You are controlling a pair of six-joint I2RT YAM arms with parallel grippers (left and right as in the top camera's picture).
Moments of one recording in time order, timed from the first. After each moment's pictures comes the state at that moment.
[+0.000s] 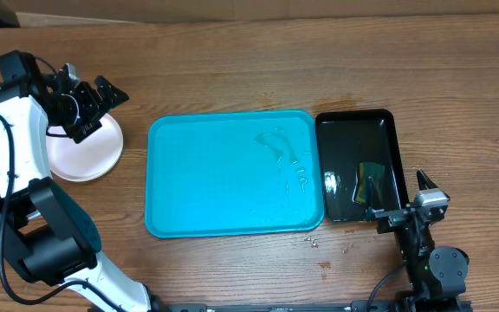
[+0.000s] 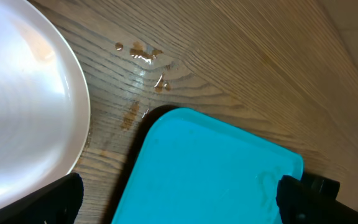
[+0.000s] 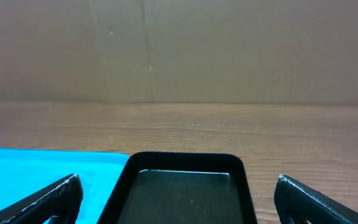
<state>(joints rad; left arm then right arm) 0.43 1.93 1.65 -1.00 0.55 -0.20 0.09 0.01 0.02 -0.03 -0.06 0.06</state>
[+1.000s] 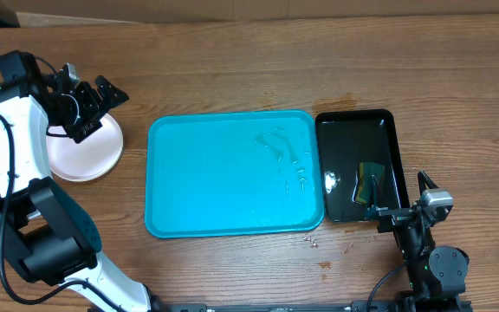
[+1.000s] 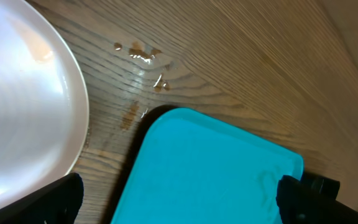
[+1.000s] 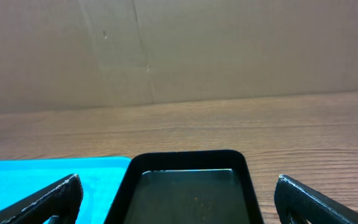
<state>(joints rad) 0.42 1.93 1.65 -1.00 0.55 -0.20 0.09 0.01 0.02 -0.03 -0.04 0.12</state>
